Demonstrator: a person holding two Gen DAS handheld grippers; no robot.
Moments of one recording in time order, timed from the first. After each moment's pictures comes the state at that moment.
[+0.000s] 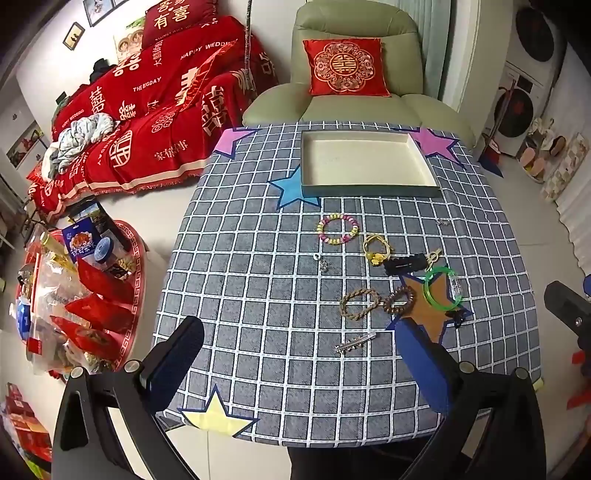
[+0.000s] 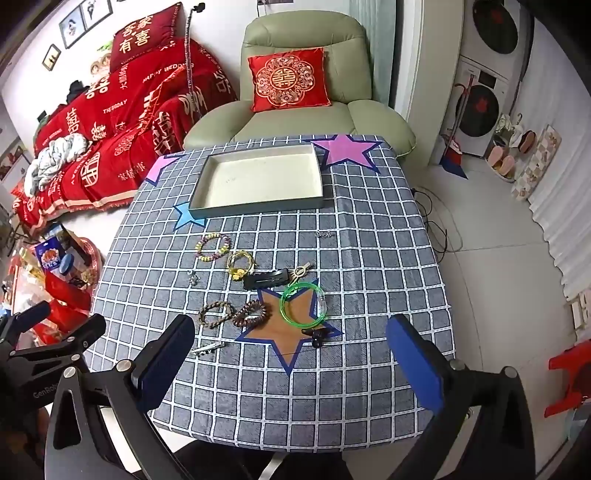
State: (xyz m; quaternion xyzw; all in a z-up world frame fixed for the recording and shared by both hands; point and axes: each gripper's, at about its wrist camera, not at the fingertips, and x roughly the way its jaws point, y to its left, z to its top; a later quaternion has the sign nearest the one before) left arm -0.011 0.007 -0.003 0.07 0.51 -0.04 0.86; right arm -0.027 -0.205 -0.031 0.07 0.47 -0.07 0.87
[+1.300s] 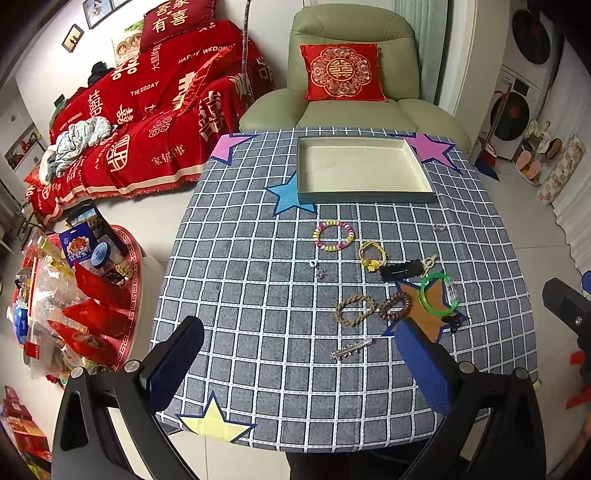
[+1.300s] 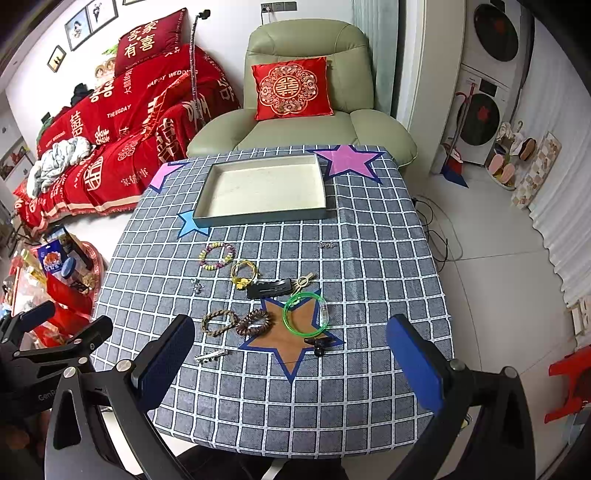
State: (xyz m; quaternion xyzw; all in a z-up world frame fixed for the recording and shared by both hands) left arm -0.012 0.006 0.003 0.07 0.50 -0.05 0.86; right arm -0.027 -0.202 -0.018 0.07 0.46 -0.06 0.88
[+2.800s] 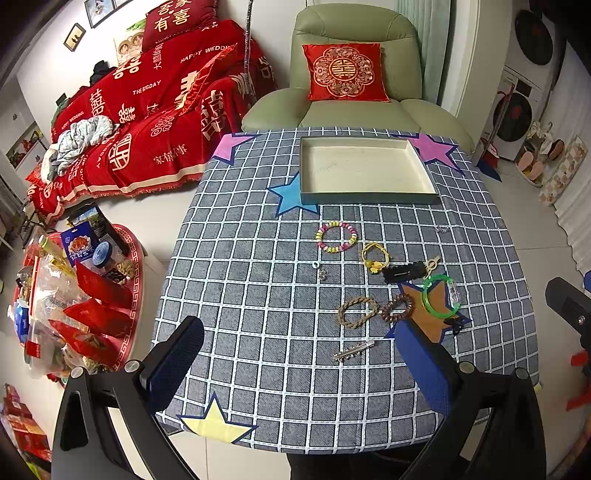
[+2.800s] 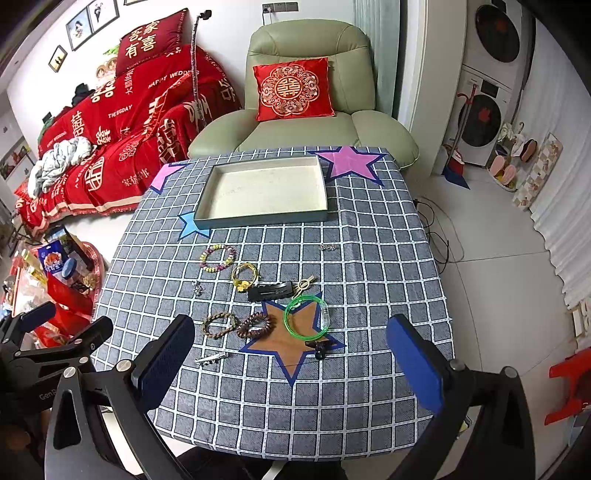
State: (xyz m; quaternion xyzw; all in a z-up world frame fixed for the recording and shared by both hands) left arm -0.010 0.007 0.003 0.07 0.50 -0.05 0.86; right arm -0.024 -0.201 -0.017 0.07 0.46 -0.06 0.88
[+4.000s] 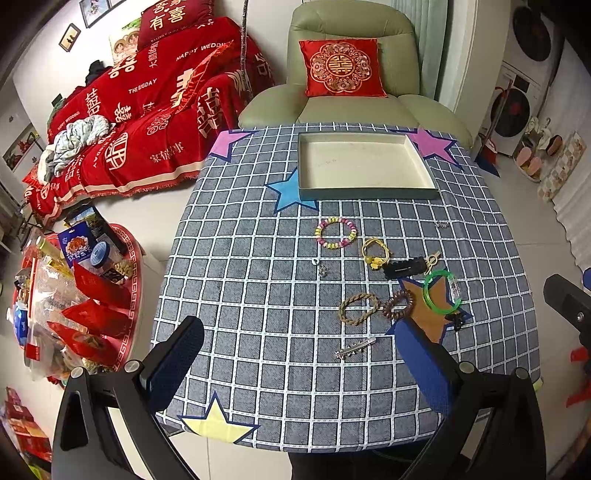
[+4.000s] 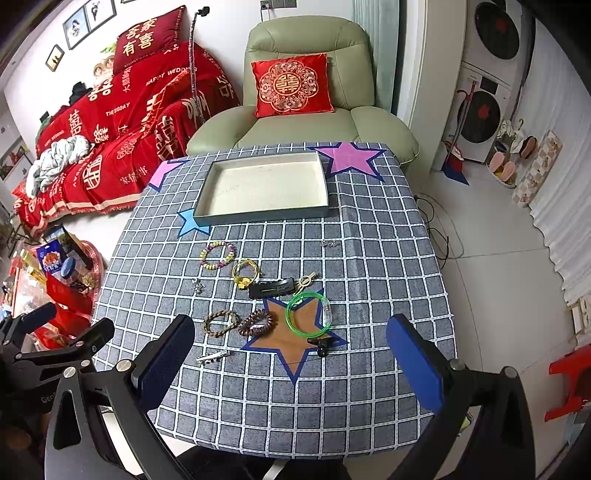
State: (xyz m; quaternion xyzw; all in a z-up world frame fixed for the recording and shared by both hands) left arm -0.005 0.010 -0.005 0.07 0.51 -0.05 0.86; right arm -0.020 -0.198 -0.021 0.07 0.47 -0.06 0.88
